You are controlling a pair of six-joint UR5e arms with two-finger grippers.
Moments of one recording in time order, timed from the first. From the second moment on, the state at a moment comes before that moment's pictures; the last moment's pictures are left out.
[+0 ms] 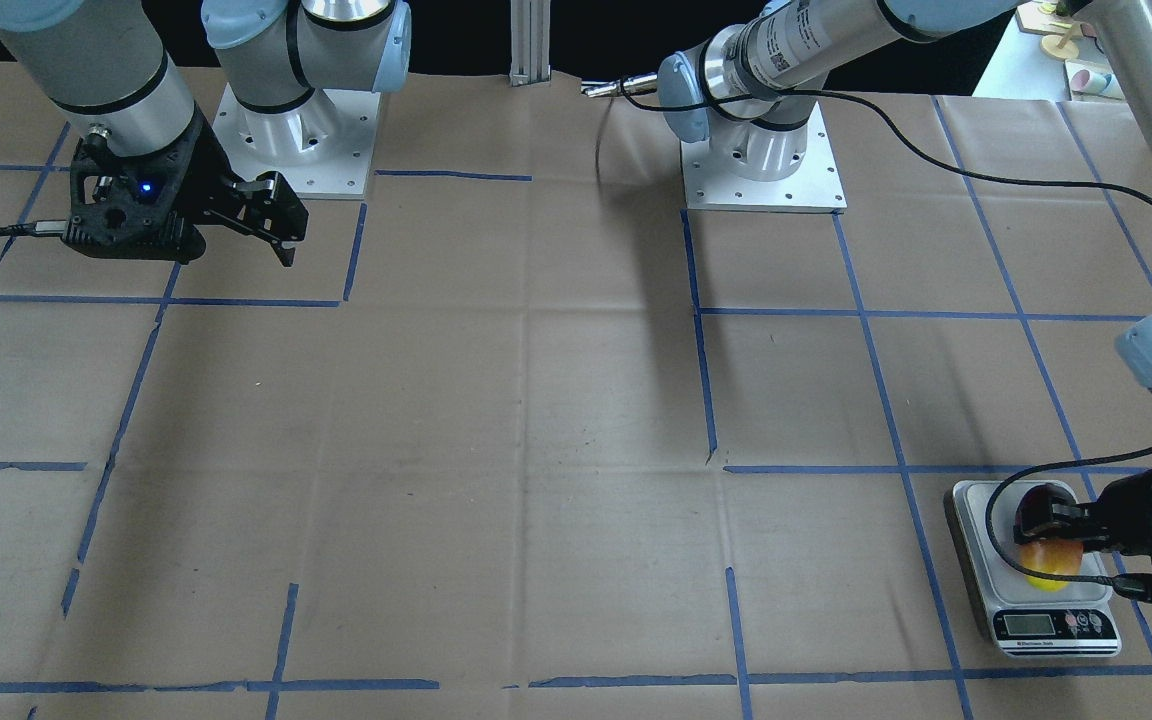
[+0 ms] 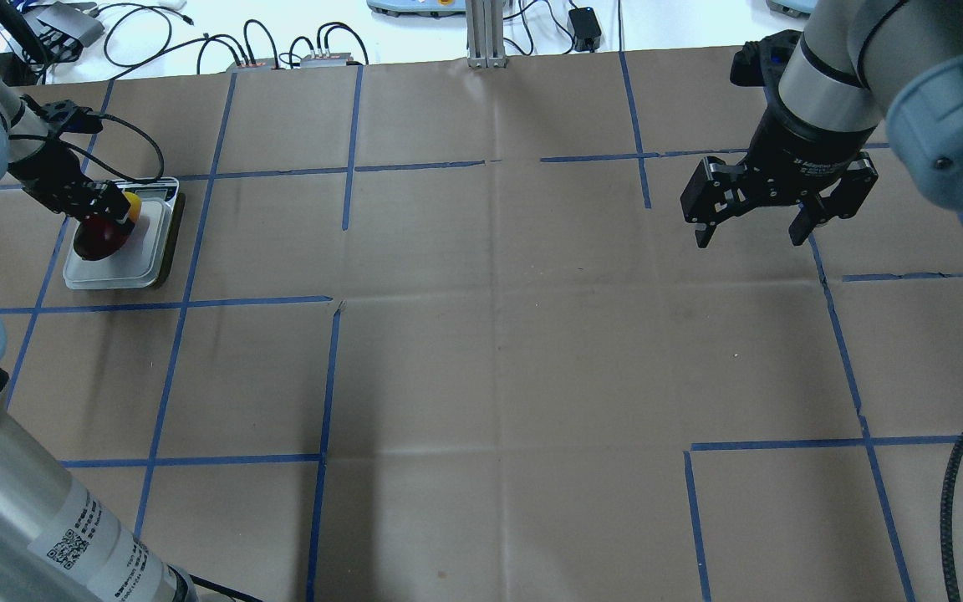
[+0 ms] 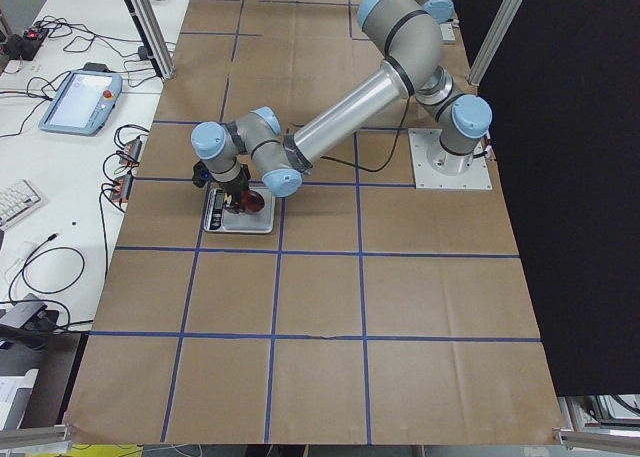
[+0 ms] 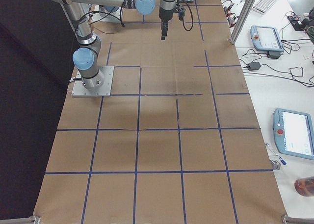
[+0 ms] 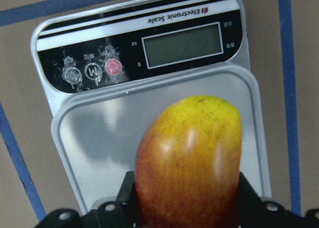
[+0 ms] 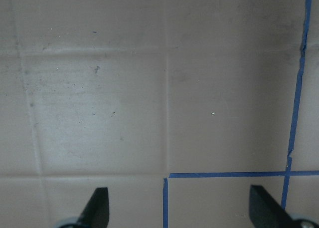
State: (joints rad) left arm -1.07 -2.23 -1.36 -1.24 1.56 0.71; right arm 1.53 -1.60 1.68 -1.57 -1.56 -0.02
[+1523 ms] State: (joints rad) left arm -1.48 -1.72 -1.50 -1.48 1.63 0.07; right arm 1.53 -1.60 1.68 -1.57 -1.56 -0.02
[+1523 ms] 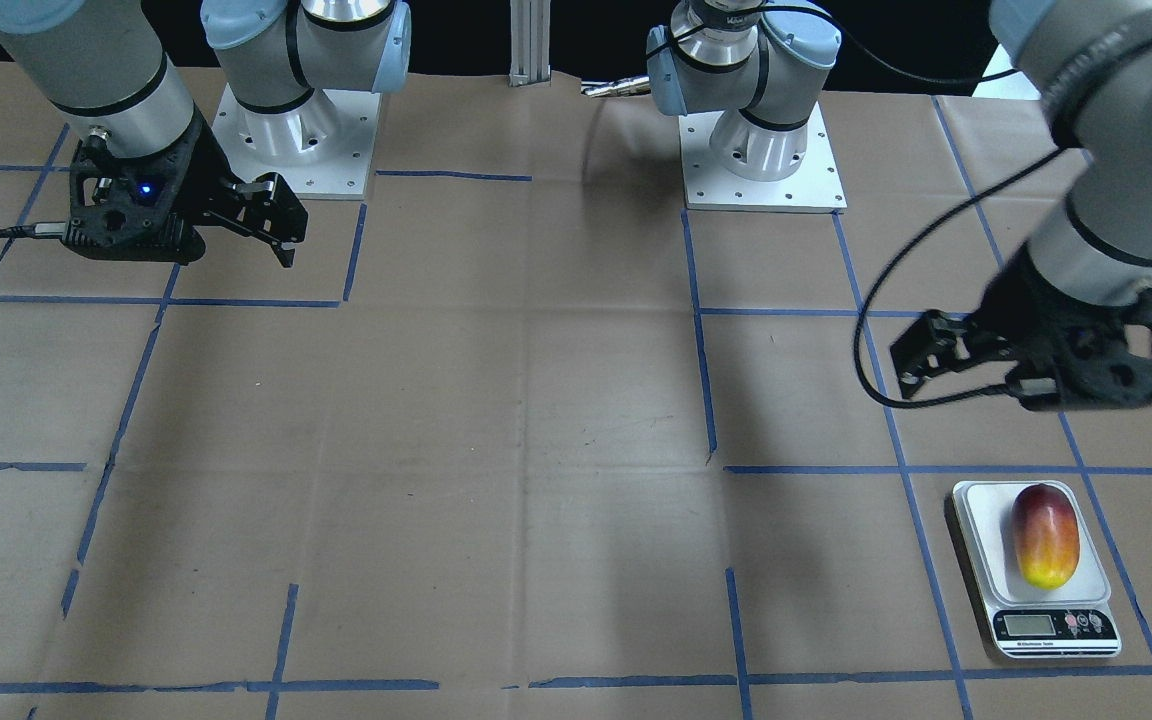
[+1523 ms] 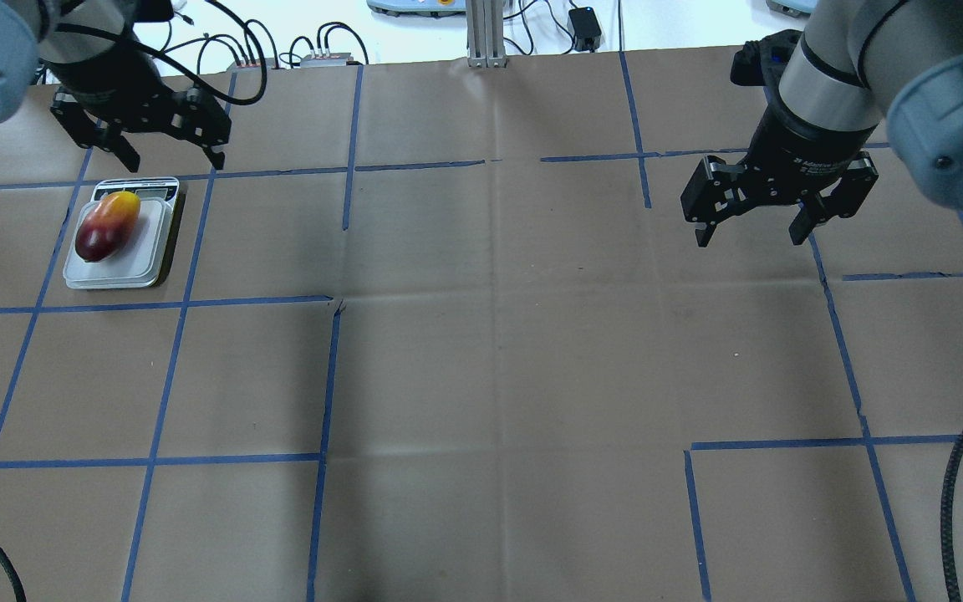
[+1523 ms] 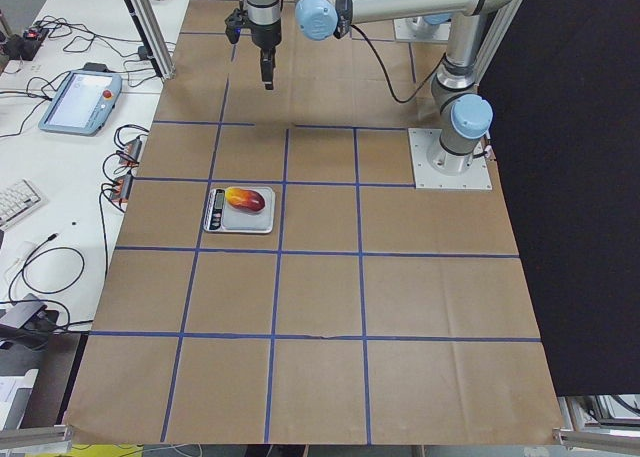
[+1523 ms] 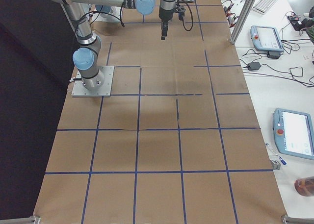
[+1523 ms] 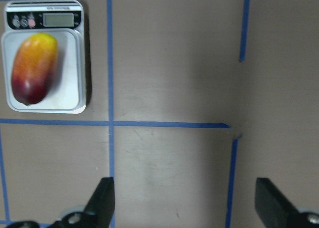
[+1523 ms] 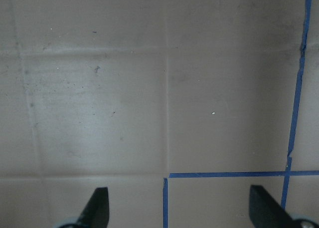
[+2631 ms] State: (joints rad) left arm -1.55 -1.65 -1.57 -1.50 1.59 0.03; right arm 1.53 -1.60 1.68 -1.57 -1.56 -0.02
